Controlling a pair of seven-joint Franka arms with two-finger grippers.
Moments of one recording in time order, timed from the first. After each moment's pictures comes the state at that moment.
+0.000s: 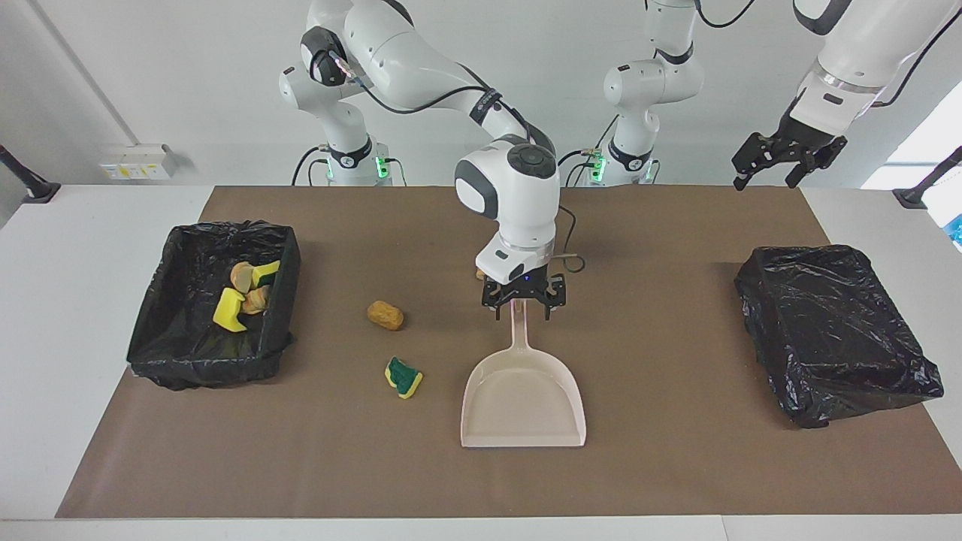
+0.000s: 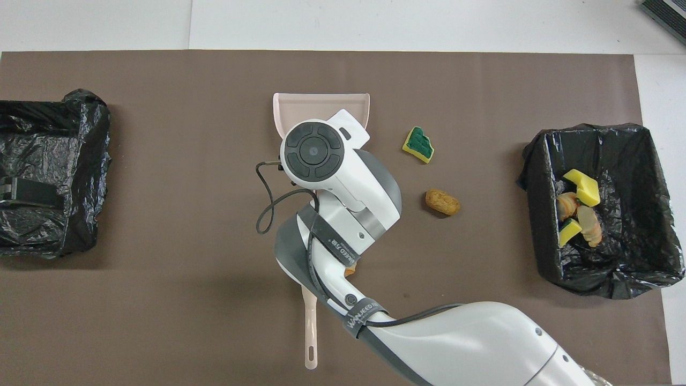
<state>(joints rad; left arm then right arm) 0.13 -0.13 -0.13 -1.68 -0.04 1.58 -0.03 0.54 0.57 0.12 -1.34 -0.16 2.05 0.75</state>
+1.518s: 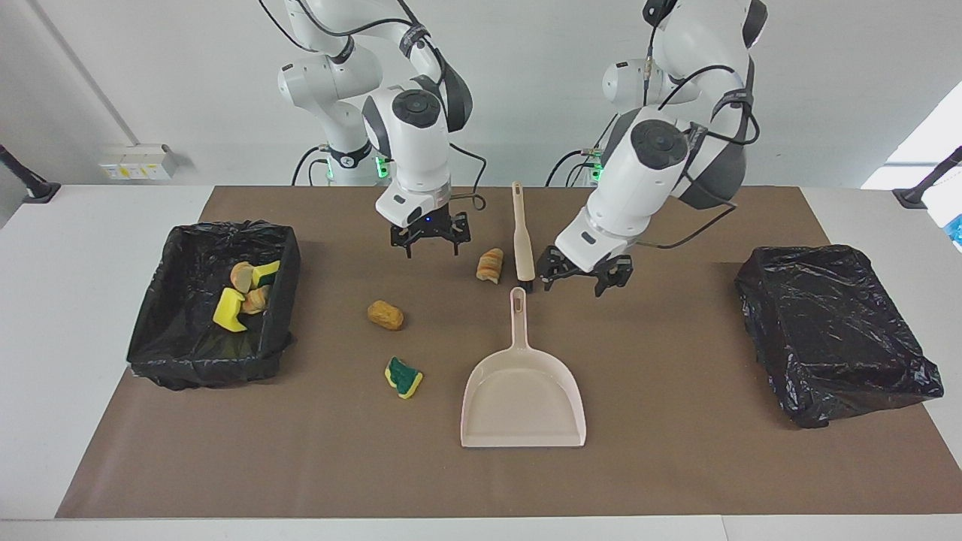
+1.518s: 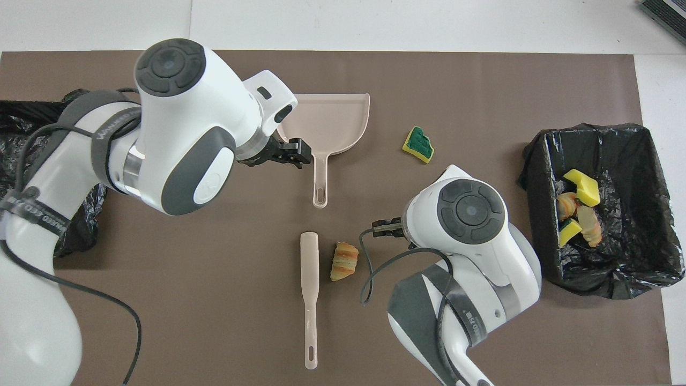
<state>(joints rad) -0.06 0.43 -0.53 -1.47 0.07 1.89 -0.43 0.36 0.05 0.11 -2.03 -0.02 2.09 0.42</state>
